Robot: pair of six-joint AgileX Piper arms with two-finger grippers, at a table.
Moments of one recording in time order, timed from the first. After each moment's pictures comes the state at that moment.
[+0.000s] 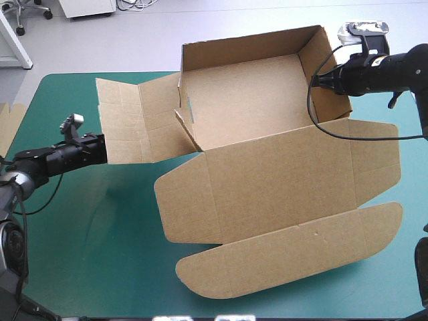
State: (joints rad) left arm 0.26 1.67 -0.99 -1.43 0.85 0.97; right arm 0.01 1.59 -1.85 0.41 1.10 -0.26
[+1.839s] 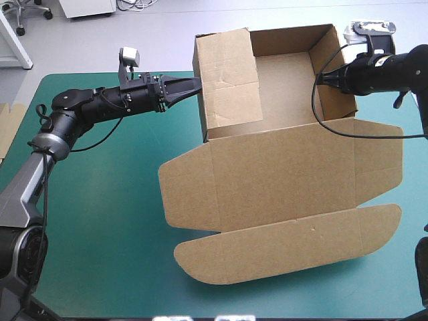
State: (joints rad) left arm -0.10 1.69 -1.48 -1.66 1.19 0.85; right arm 0.00 1.59 -1.85 0.34 1.09 -0.20
